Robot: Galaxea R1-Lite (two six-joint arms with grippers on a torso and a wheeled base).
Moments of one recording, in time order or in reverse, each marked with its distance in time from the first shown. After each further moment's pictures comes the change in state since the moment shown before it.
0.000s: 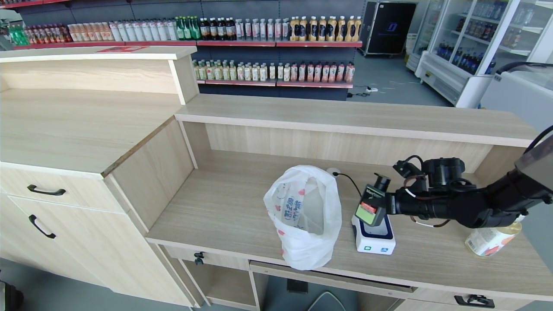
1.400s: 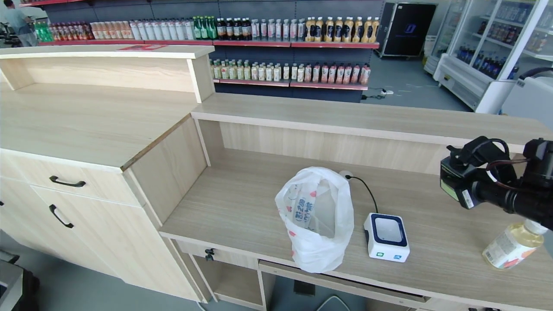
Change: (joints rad) left arm 0.000 0.000 0.000 0.000 0.000 0.000; right arm -0.149 -0.429 0.314 -0.214 -0.475 -0.630
